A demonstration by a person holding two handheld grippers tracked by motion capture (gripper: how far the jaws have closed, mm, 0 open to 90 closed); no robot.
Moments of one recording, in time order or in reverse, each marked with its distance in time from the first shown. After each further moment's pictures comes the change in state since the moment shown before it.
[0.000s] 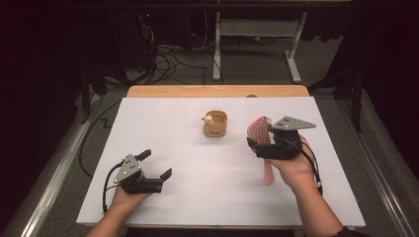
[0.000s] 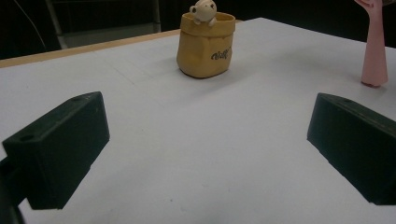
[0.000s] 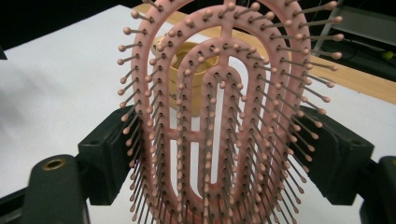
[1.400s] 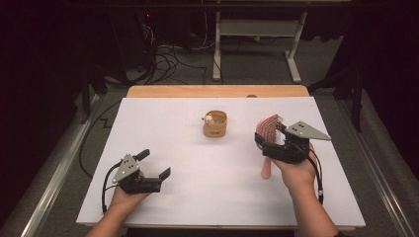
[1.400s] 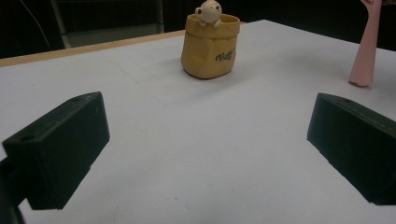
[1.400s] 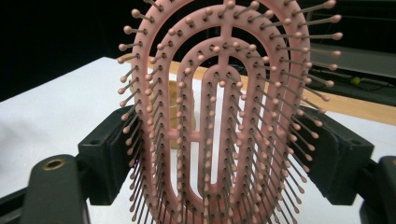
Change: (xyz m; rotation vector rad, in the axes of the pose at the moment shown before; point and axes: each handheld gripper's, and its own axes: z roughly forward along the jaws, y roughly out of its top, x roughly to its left) left arm 0.002 0.000 -0.002 -0.009 0.013 -0.014; right arm -0.008 -0.020 -0.009 -0.204 -0.072 0.089
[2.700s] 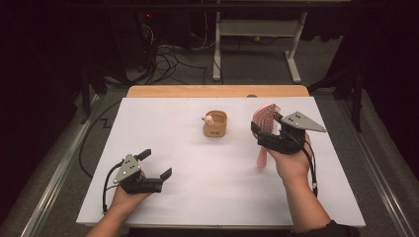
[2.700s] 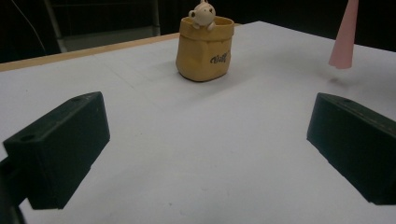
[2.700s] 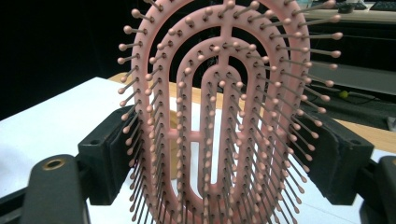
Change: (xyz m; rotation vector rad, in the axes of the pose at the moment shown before) left arm -0.002 0.001 0.003 -0.006 -0.018 0.013; right arm 0.005 0.022 0.013 -0.055 -0.036 -0.003
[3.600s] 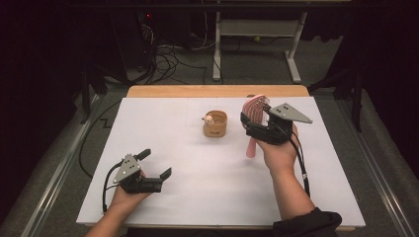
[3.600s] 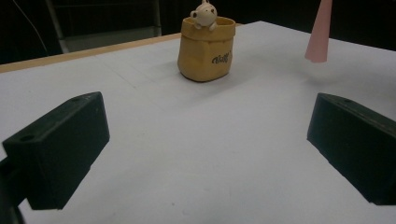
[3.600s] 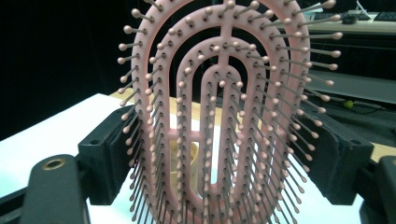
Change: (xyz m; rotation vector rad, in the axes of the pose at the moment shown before) left arm 0.001 0.000 -0.001 0.001 0.007 0.005; right arm 0.012 0.012 0.031 -0.044 0.004 0.012
